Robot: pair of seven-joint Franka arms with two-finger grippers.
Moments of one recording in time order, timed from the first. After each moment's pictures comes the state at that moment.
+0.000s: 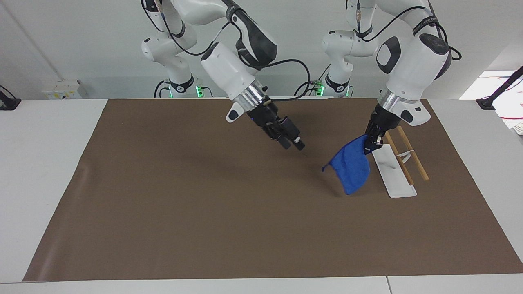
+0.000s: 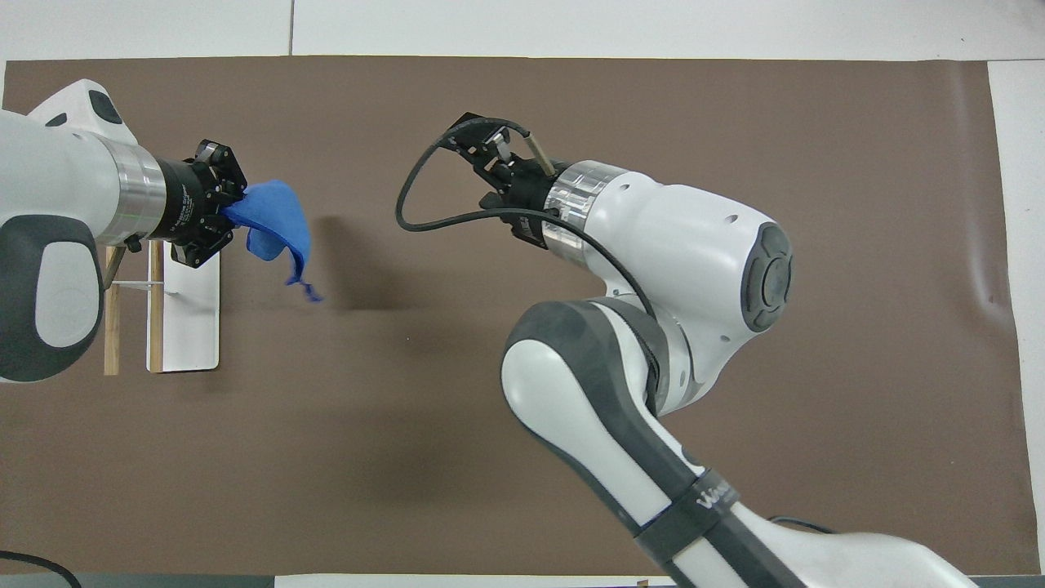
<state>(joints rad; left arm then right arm) -0.21 0.01 0.00 -1.87 -0.10 2.09 -1.28 0.60 0.26 -0.04 -1.77 0.77 2.75 0.70</state>
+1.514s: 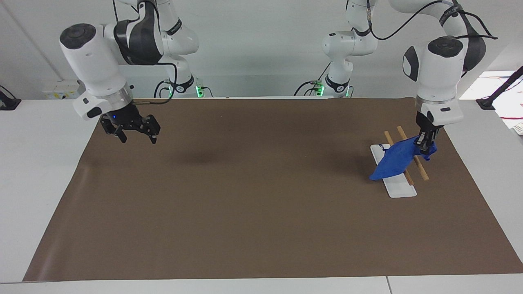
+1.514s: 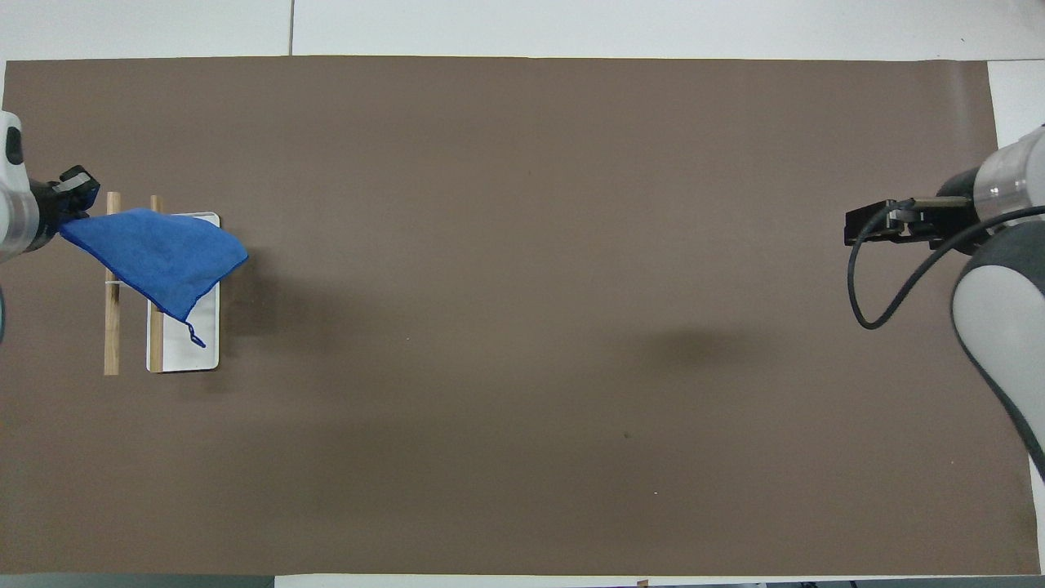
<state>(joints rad) 0.01 -0.05 0.01 -2.00 0.33 2.24 -0.81 0.06 -0.05 -0.05 -1.79 0.00 1.76 0.08</state>
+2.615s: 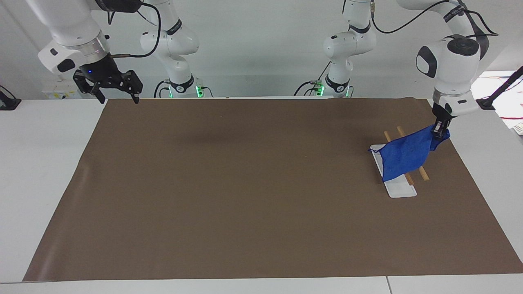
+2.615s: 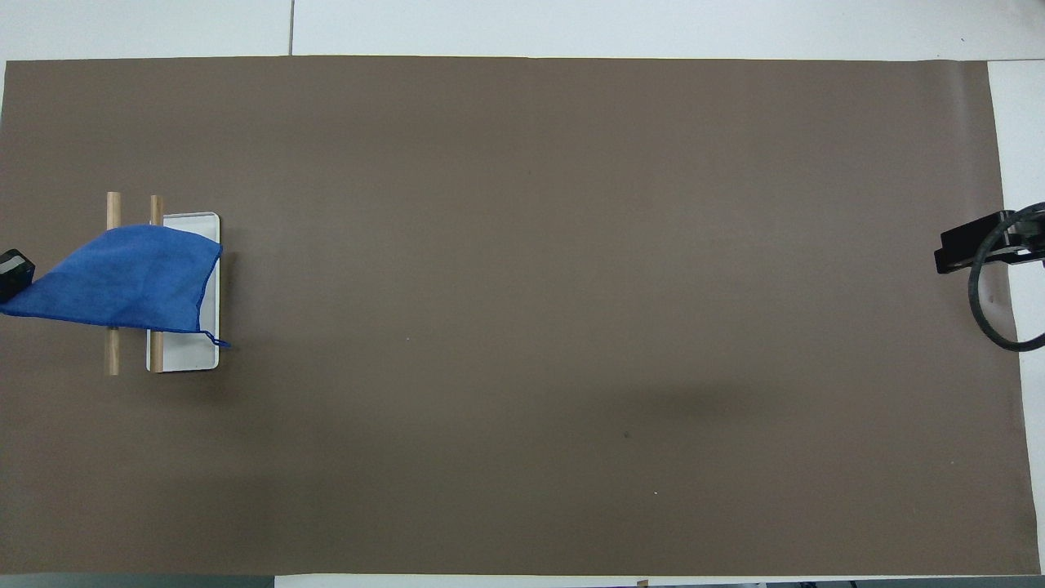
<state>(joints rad) 0.19 -0.16 0.01 -2.23 0.33 2.28 -0.67 0.05 -0.02 -0.05 -1.51 -0.04 1.42 -0.03</state>
